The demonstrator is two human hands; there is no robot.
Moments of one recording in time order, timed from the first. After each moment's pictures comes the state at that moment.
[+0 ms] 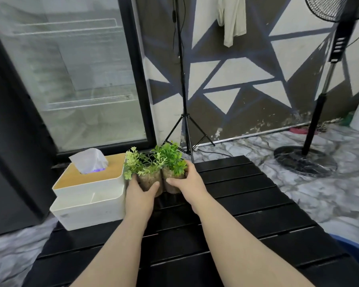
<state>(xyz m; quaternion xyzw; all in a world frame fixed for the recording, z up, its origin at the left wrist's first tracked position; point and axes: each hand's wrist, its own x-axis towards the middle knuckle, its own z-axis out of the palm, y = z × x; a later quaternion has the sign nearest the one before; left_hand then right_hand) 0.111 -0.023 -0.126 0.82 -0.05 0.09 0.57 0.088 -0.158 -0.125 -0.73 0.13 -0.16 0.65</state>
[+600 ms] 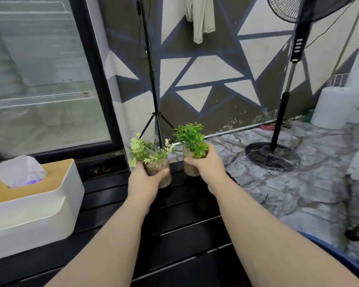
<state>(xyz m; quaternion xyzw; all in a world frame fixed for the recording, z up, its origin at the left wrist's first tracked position) 0.116 -0.139 -0.114 0.82 -0.12 0.04 0.56 0.070 -0.300 -0.110 -0.73 0.22 -0.28 0.58</state>
